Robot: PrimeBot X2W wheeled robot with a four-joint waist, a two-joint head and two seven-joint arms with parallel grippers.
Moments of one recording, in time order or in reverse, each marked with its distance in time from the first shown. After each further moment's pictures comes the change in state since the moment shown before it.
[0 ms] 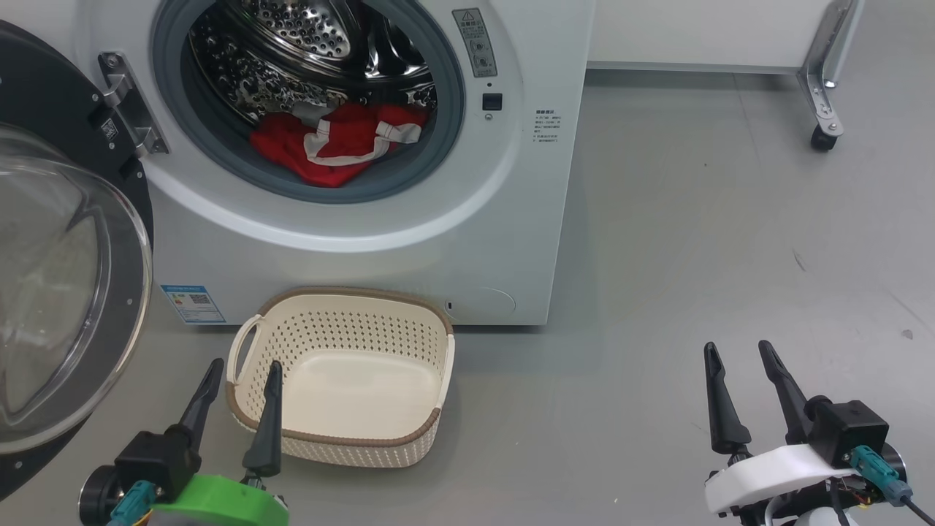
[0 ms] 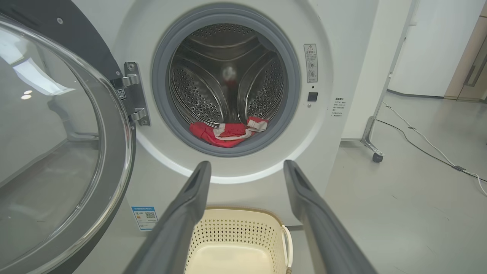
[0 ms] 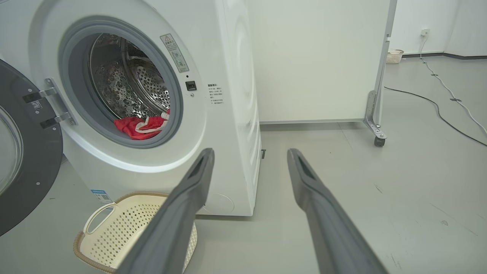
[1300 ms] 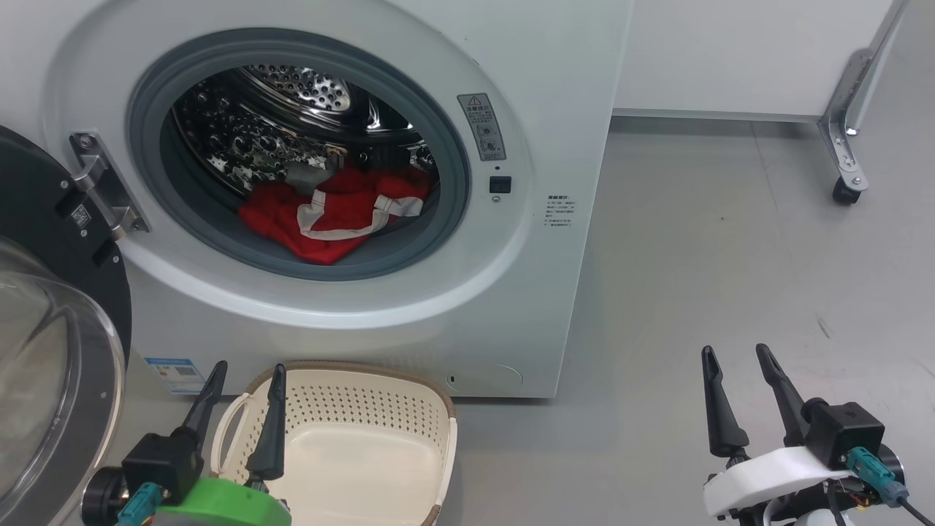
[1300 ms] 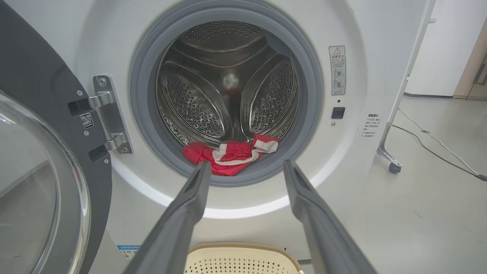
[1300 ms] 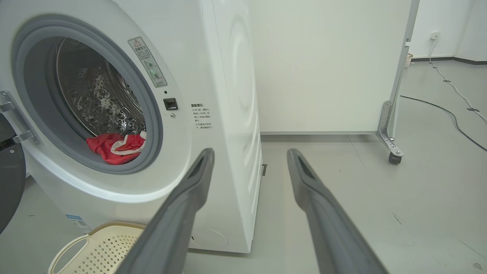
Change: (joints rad) left arm 0.003 0.000 -0.005 0.001 0.021 0.013 0.000; right arm 0.000 -0.001 0.005 0.011 -0.004 0.001 0.000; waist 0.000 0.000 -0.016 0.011
